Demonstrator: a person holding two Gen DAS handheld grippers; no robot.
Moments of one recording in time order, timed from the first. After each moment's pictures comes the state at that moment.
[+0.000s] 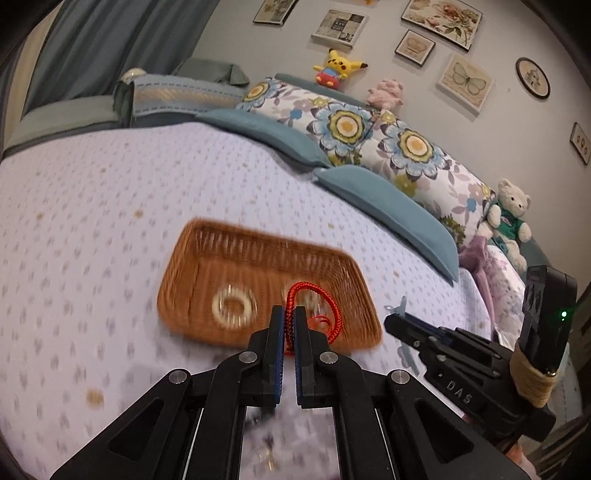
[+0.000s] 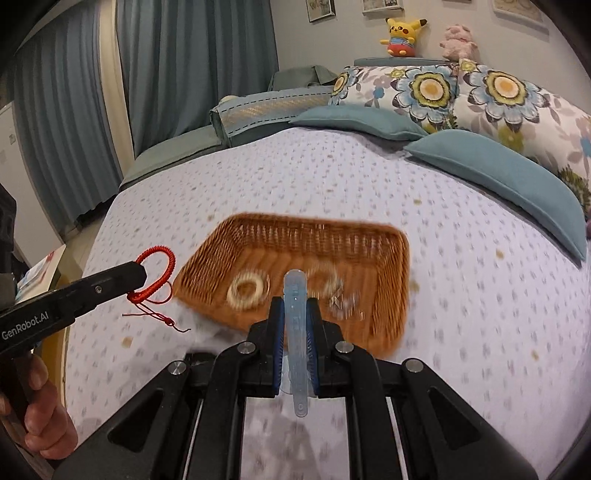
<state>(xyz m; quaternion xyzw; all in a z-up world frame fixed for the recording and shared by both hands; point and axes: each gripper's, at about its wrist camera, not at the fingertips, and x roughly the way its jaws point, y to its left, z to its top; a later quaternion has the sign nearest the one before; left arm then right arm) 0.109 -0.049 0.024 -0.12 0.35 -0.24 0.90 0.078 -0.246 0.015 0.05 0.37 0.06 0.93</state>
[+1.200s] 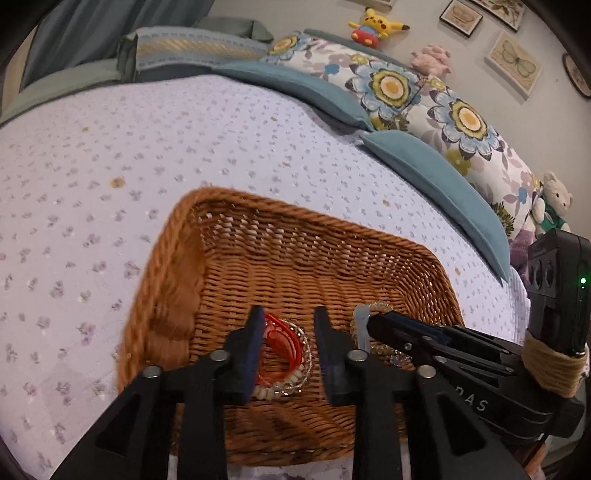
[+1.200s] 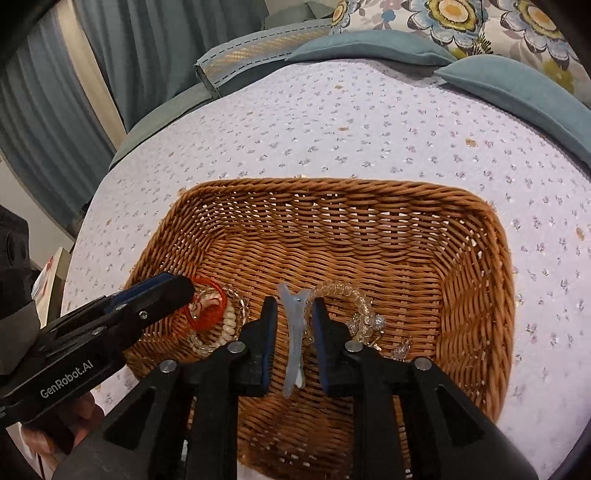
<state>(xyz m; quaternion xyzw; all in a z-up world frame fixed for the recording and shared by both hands) 0.224 -0.082 -0.064 -0.11 0.42 -0.21 0.87 0.204 -0.251 -0.074 0.11 0.47 0.09 0.87</state>
